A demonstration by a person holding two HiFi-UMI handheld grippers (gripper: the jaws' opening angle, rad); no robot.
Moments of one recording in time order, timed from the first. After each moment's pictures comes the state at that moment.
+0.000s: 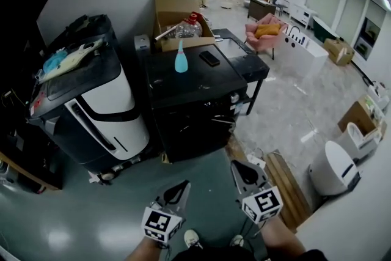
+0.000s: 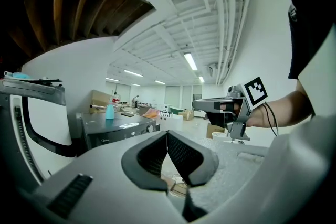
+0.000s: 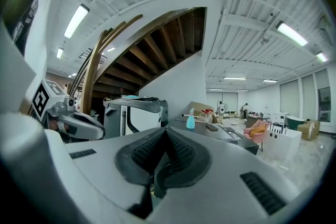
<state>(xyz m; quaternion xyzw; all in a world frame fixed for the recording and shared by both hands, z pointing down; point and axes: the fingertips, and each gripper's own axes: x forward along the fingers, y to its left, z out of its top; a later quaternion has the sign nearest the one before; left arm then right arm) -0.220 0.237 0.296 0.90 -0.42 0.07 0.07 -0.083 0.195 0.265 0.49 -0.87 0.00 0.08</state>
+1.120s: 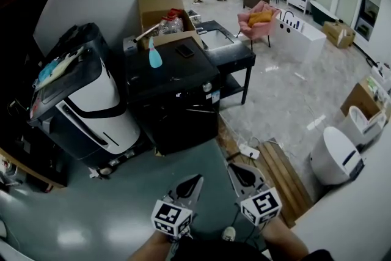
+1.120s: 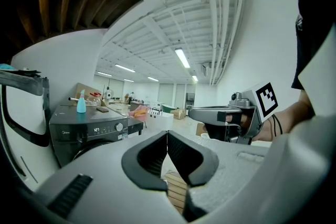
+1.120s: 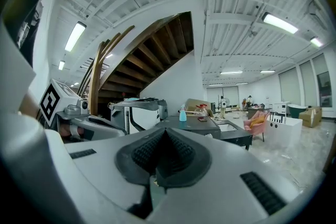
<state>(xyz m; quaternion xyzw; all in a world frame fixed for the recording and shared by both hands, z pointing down) 0.012 0.298 0.297 0.92 -0.38 0.07 0.10 0.101 0.281 0.277 0.47 -0.88 0.04 0.06</state>
